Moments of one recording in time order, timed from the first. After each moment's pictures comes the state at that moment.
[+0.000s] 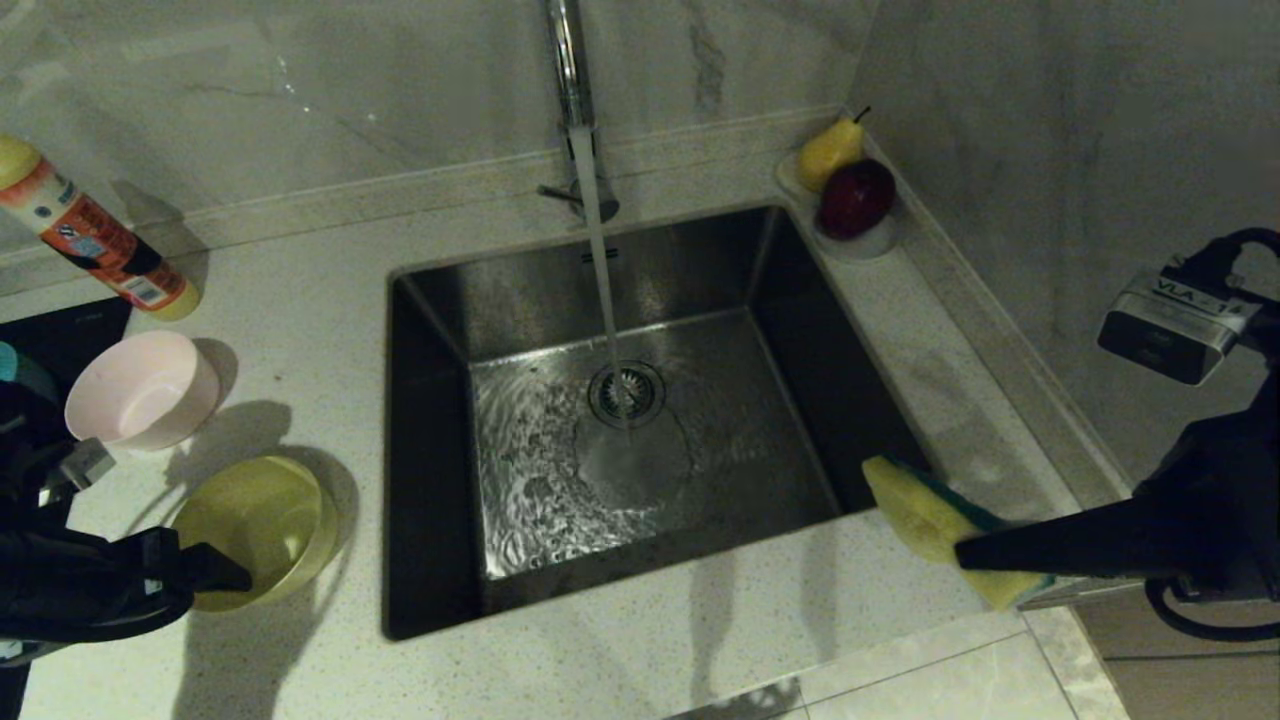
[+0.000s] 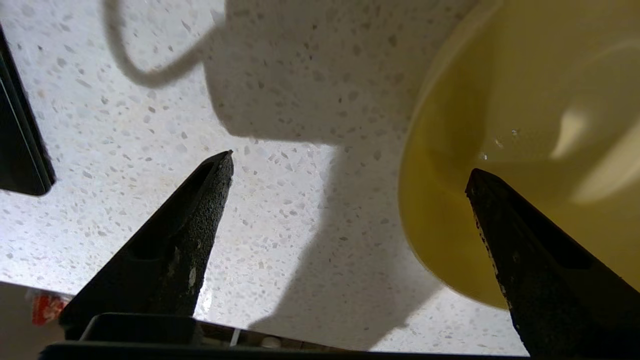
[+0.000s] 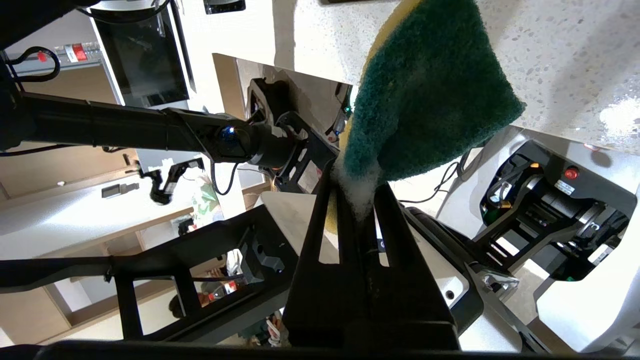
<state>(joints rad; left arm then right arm) 0.29 1.44 -0.82 0.34 -0.06 -0.19 0.48 1.27 -1.12 0.42 0.67 0.50</state>
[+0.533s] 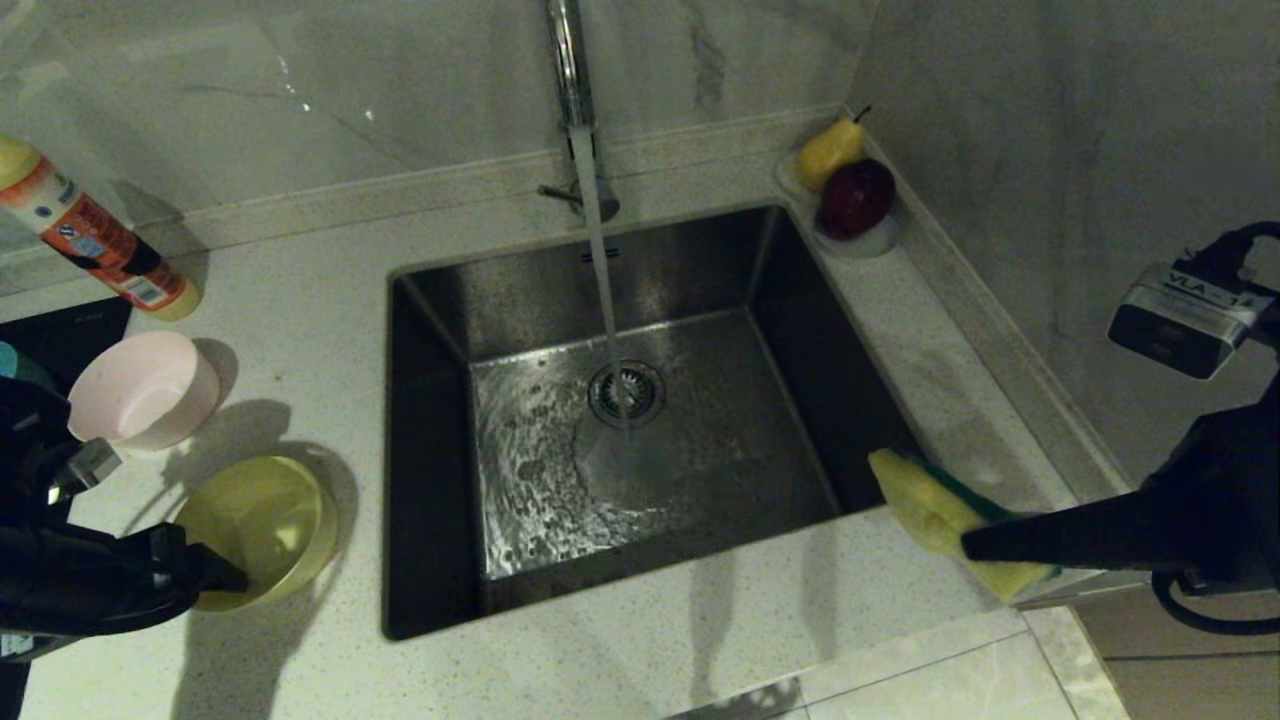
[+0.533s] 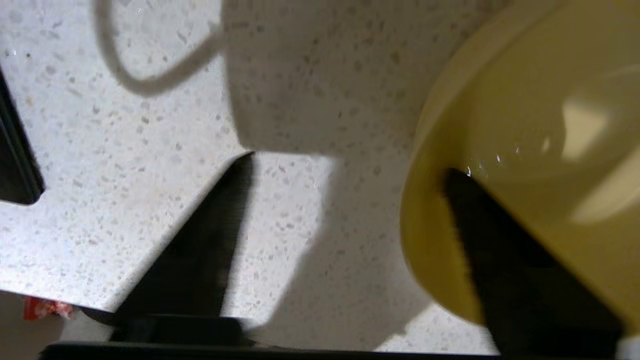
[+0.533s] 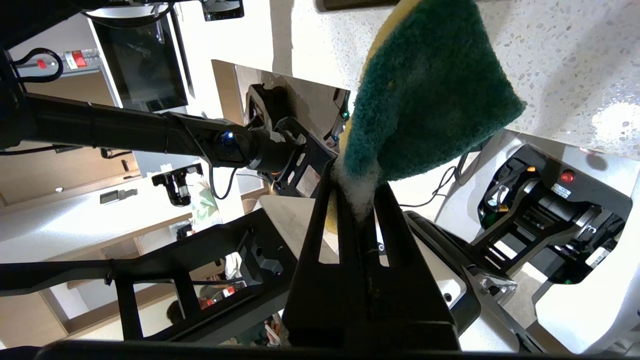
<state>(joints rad) 0.29 1.47 -0.83 0.33 -0.06 -0.21 0.46 1.26 -1.12 0.42 0.67 0.50</state>
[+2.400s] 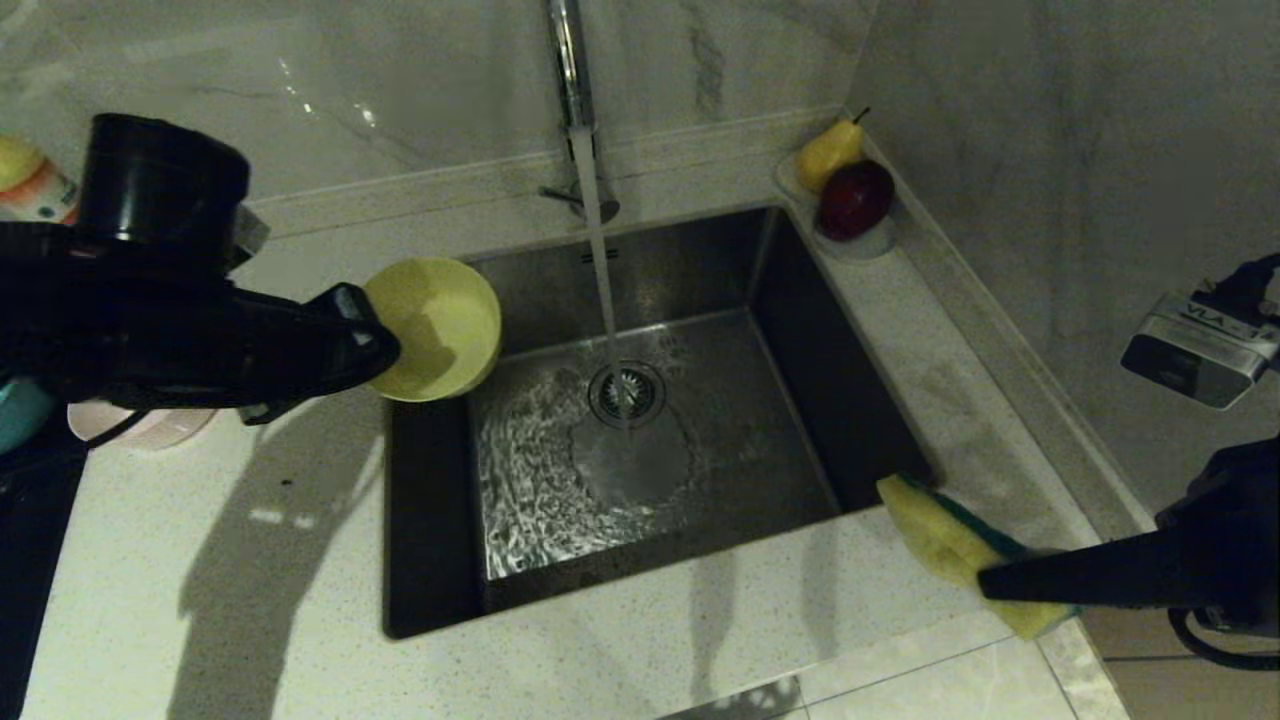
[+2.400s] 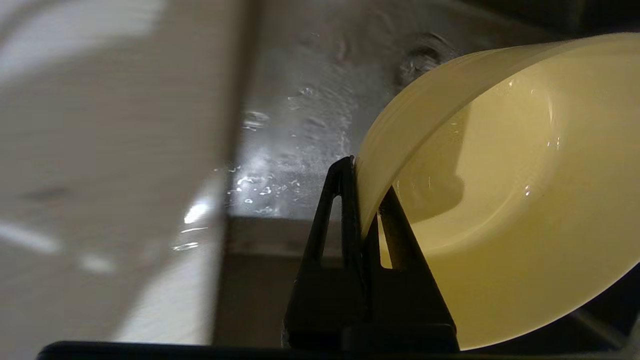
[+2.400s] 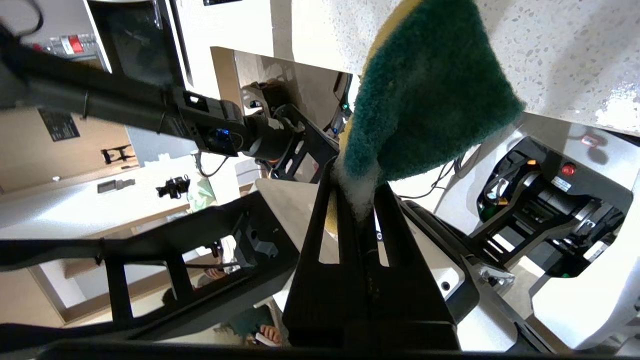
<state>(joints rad) -0.26 1.58 -1.28 0.21 0.14 -0.62 0.46 1.23 -1.06 0.42 0.68 0.48</state>
